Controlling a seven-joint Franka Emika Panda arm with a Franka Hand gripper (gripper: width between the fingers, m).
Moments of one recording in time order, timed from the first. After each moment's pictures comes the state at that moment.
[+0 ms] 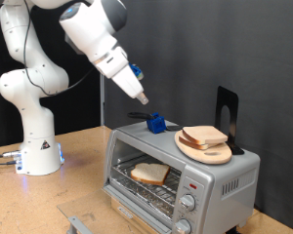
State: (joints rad) arm 0.18 -0.51 -0.07 -2.60 0.82 2.30 -0.69
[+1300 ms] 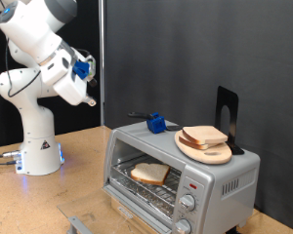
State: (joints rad) arm -0.01 -0.61 -0.29 -2.63 0.69 1.89 -0.48
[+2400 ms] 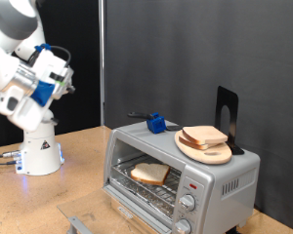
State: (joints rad) arm -0.15 -0.42 -0.45 -2.56 0.66 1.71 -0.04
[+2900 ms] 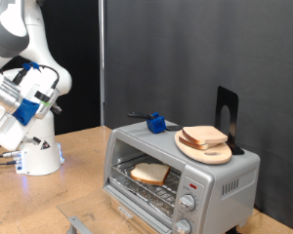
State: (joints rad) arm -0.16 -0.34 -0.48 -2.55 0.62 1.78 -0.11
